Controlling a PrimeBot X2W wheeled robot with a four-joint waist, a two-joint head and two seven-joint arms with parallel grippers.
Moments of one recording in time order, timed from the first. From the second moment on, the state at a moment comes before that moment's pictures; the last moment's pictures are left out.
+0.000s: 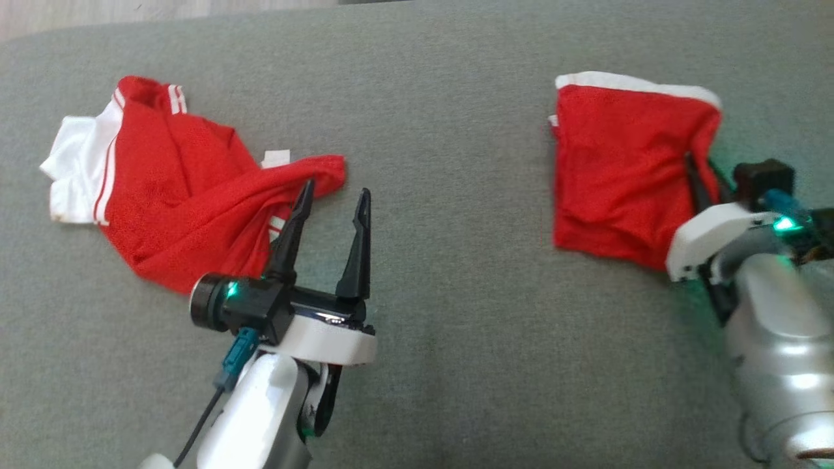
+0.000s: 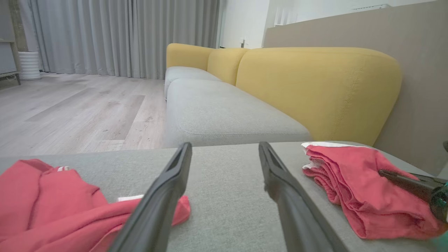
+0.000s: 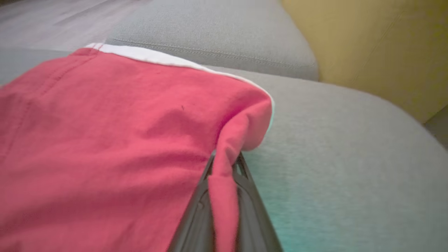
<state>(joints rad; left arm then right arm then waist) -0.30 0.05 -0.42 0.23 -0.26 0.06 -0.25 -0.66 -0.14 -0.10 1.00 -0.17 0.13 -0.22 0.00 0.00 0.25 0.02</state>
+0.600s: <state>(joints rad) -0.34 0.05 -0.47 0.21 -0.27 0.07 -0.25 -0.75 -0.53 0.19 1.07 -0.10 0.13 -0.19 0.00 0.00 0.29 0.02</state>
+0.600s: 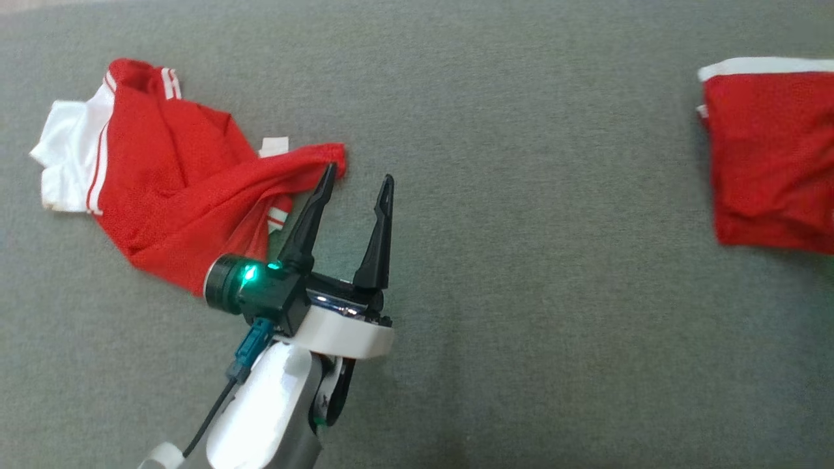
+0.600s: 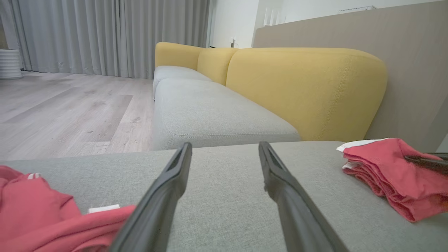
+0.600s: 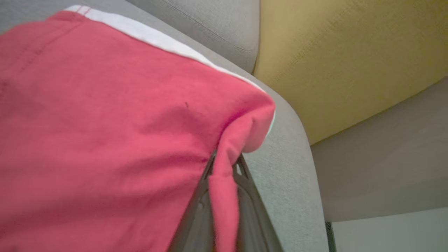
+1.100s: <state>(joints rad) -0.36 0.05 -0.46 0.21 -0.27 0.07 -0.25 -0.83 -0.64 0.15 1.17 -0.08 0.13 -0.15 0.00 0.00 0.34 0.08</state>
